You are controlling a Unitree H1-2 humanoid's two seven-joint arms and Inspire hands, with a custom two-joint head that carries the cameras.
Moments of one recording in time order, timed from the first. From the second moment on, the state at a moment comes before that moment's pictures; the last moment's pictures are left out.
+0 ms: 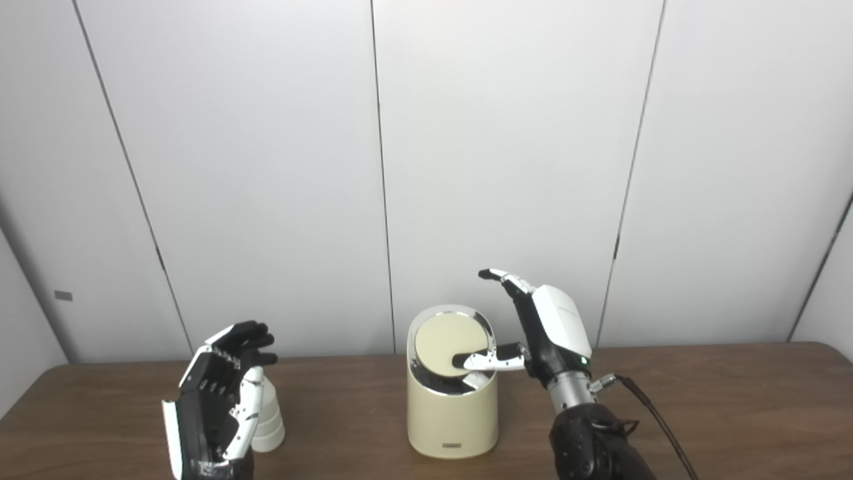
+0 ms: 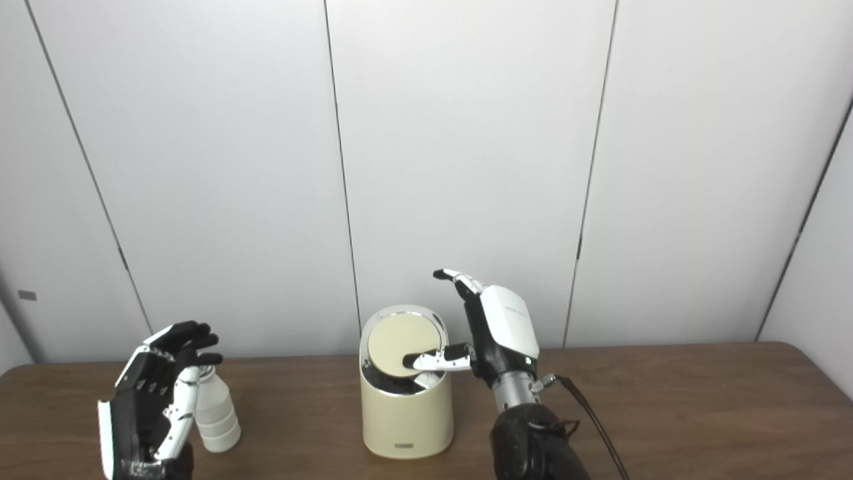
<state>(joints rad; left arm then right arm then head) -0.24 -0.06 0.16 -0.03 -0.01 -0.44 0.23 -0.63 -0.09 0.22 0.22 -0.74 0.16 -0.23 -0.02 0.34</state>
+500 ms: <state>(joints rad) -0.25 -0.06 0.16 -0.03 -0.02 -0.44 0.23 -0.64 -0.12 0.28 0.21 -0.83 0.18 -0.27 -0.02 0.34</state>
